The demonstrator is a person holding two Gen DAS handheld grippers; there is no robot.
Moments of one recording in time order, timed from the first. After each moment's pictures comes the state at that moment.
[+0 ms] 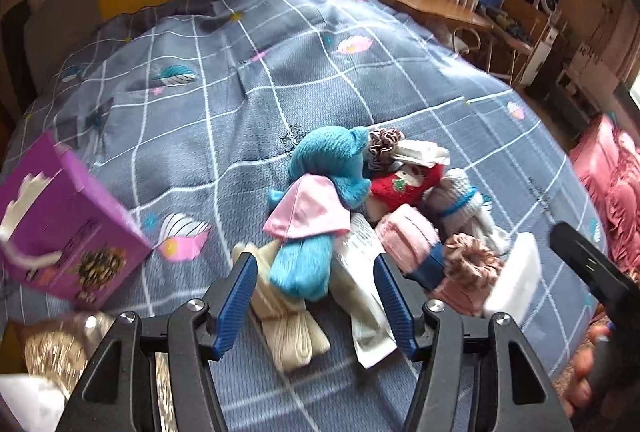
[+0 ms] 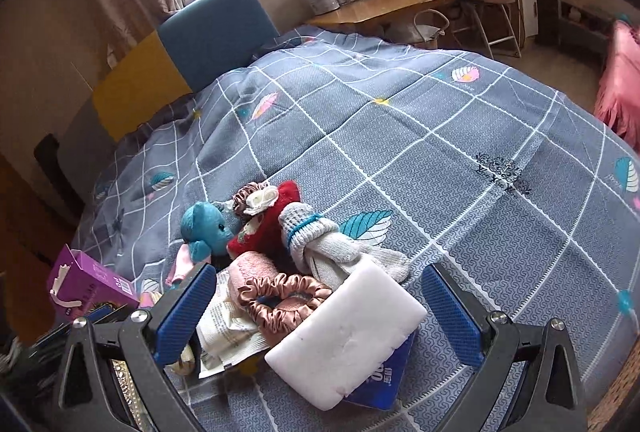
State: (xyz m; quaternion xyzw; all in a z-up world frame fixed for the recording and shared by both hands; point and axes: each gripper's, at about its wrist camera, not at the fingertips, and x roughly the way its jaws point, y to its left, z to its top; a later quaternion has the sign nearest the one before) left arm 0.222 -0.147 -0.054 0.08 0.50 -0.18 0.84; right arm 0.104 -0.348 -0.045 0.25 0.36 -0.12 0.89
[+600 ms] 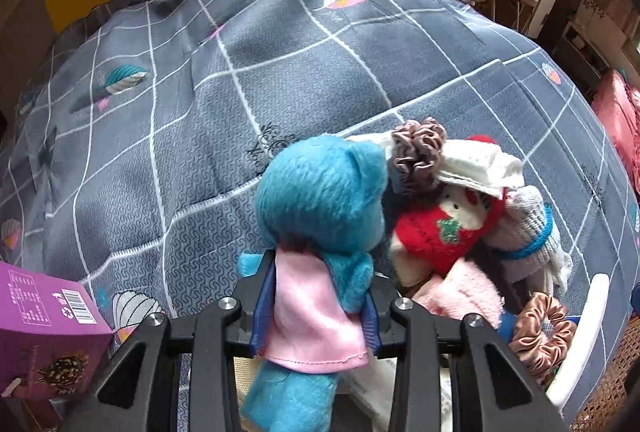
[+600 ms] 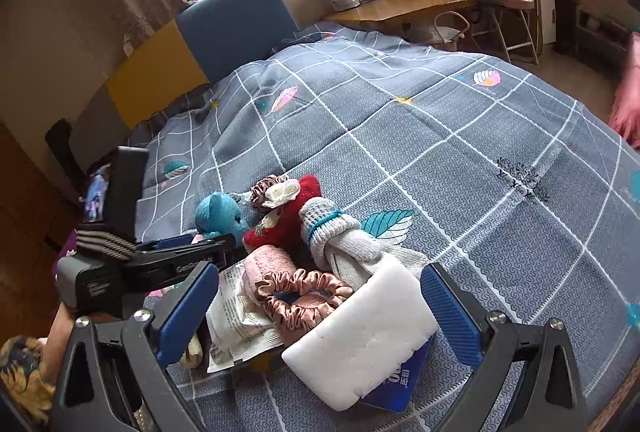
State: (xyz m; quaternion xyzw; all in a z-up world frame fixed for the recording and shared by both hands) left arm 0.298 -0.189 -0.110 0.14 0.54 -0.19 0.81; right arm 0.113 -0.335 -0.046 0.22 0.37 -0.09 0.90
